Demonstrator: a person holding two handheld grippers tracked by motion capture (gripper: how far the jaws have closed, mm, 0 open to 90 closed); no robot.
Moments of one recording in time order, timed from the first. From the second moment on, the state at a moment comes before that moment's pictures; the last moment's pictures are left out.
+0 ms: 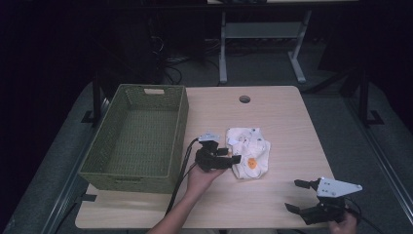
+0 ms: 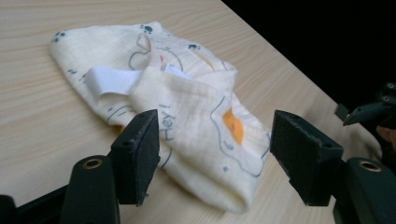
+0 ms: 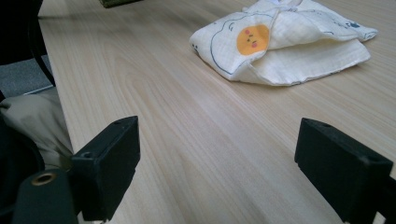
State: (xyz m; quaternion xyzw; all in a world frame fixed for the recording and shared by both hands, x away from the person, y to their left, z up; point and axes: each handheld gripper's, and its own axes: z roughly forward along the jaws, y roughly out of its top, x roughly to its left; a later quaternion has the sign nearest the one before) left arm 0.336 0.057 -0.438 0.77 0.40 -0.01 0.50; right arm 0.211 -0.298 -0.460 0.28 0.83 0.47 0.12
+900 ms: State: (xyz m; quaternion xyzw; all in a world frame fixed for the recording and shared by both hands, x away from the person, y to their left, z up) left arm 0.274 0.090 -0.451 0.78 0.36 0.03 0.50; right arm 0.211 -0.295 -0.462 0.28 0.83 0.46 0.12
